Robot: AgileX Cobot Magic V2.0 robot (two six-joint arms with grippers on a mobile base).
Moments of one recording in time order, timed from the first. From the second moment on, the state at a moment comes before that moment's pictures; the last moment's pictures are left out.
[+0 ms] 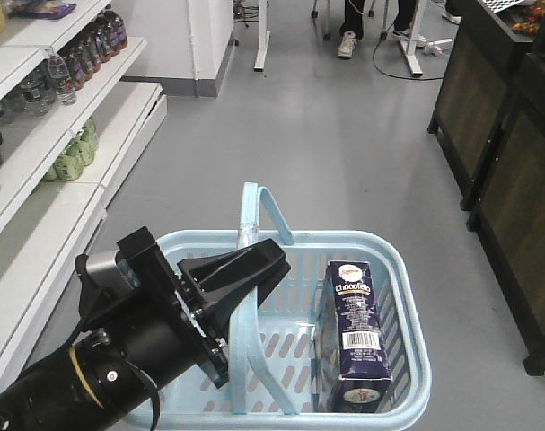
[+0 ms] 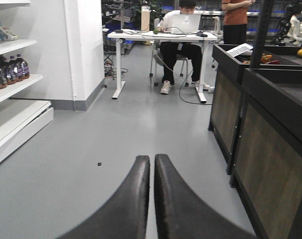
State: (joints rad) left arm -0.84 1.36 -0.45 0.10 -1.02 -1.81; right arm -0.04 -0.01 0.03 -0.07 0.14 0.04
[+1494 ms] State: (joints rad) left arm -0.84 1.36 -0.45 0.10 -1.02 -1.81; right arm -0.04 -0.01 0.03 -0.07 0.14 0.04
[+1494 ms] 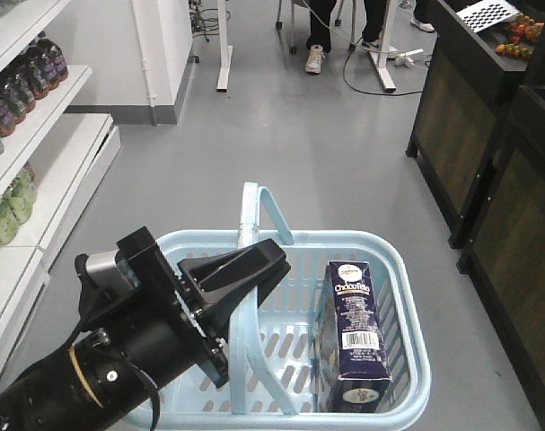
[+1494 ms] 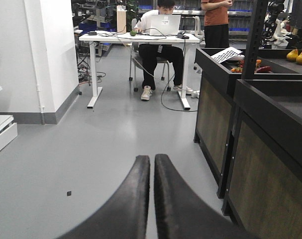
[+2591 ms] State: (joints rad) left arm -0.84 1.36 -0.45 0.10 -1.02 -1.81; right arm -0.04 -0.01 0.03 -0.07 0.14 0.04
